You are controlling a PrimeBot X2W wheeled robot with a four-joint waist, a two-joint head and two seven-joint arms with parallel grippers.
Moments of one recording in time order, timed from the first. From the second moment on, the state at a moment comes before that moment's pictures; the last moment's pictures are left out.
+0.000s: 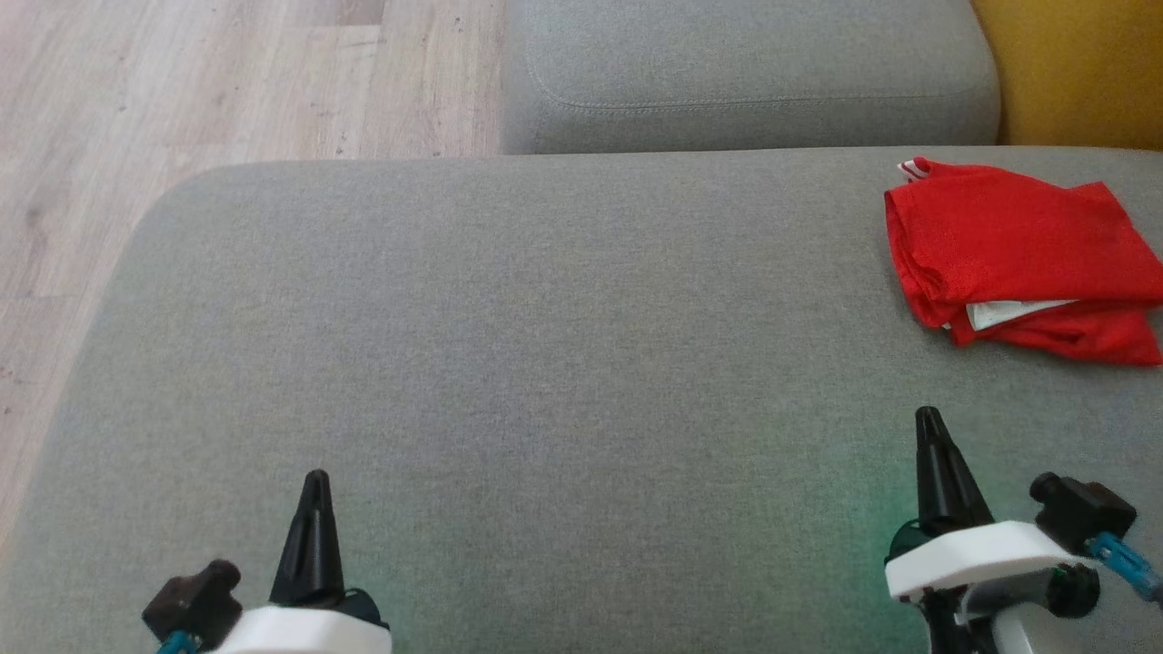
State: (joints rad) left arm 0.04 0.05 -0.10 0.30 -0.51 -0.11 -0.19; right arm -0.02 -0.05 0.04 0.36 0.45 0.13 -0.19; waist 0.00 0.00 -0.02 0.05
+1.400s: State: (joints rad) left arm 0.00 0.05 -0.03 0.29 -0.94 -0.12 -0.08; right arm -0.03 -0.05 -0.02 0.33 0.90 0.13 -0.07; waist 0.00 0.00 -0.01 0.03
